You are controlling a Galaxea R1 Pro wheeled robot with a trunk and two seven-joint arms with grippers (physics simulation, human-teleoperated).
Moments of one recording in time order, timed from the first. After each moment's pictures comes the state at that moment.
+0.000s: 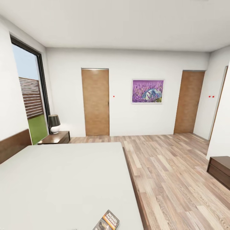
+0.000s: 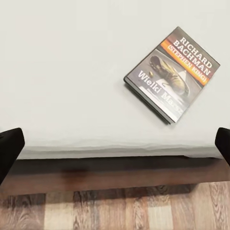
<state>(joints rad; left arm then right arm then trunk) -0.33 0.06 -0.08 -0.15 0.26 -0.10 -0.20 -0.39 -0.16 -0.04 0.06 -0.09 -0.09 0.39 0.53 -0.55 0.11</state>
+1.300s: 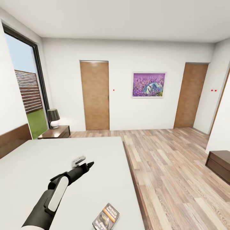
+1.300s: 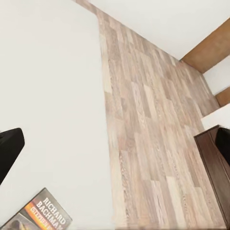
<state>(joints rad) -0.41 0.01 0.00 -1.18 0.63 0.58 0.01 -0.39 -0.24 -0.04 0.06 -0.29 -0.09 0.39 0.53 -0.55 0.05</state>
